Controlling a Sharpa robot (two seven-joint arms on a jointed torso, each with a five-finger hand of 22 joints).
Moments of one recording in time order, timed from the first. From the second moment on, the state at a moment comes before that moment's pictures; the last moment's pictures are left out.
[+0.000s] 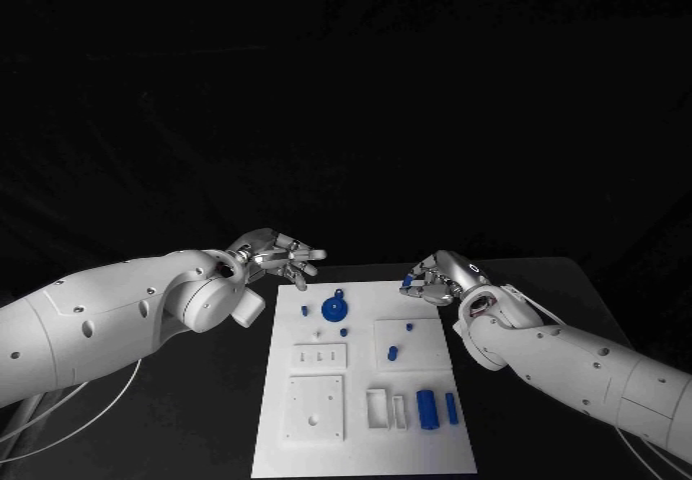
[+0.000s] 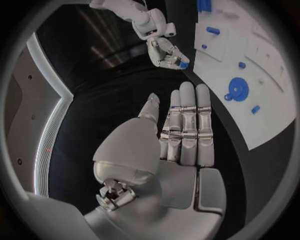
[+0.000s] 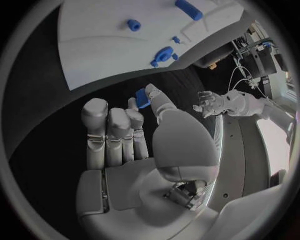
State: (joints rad) left arm 1.38 -0.71 -0.13 1.31 -0.36 -0.14 0.02; left_hand 1.27 0.10 -0.12 -0.01 0.08 1.06 0.10 0.06 0.07 1.45 0.01 0.09 0.07 1.36 -0.03 0.60 0.22 0.06 1.10 -0.05 0.68 0.40; right arm 0.99 -0.64 0.21 1.20 -1.48 -0.55 -0.13; right_hand 1.23 -0.09 0.19 -0.12 0.29 1.26 0.03 0.07 0.28 1.33 -0.05 0.96 1.15 1.45 -0.11 1.01 1.12 0.08 1.46 -0.12 0.78 1.31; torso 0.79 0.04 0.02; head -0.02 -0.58
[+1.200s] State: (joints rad) left arm 1.39 -0.48 -0.14 1.15 -0.56 0.00 -0.30; left_hand 1.16 0.05 -0.11 0.04 0.10 1.07 0.10 0.07 0.12 1.43 0.02 0.10 0.07 1.36 -0.05 0.78 0.25 0.06 1.10 -0.07 0.72 0.58; right arm 1.02 -0.59 0.17 1.32 -1.51 -0.42 -0.17; right_hand 1.24 -0.10 0.17 -0.10 0.31 1.27 0.03 0.06 0.27 1.33 -0.05 0.96 1.15 1.45 -0.11 1.01 1.12 0.07 1.46 -0.12 0.79 1.31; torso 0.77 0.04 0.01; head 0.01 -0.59
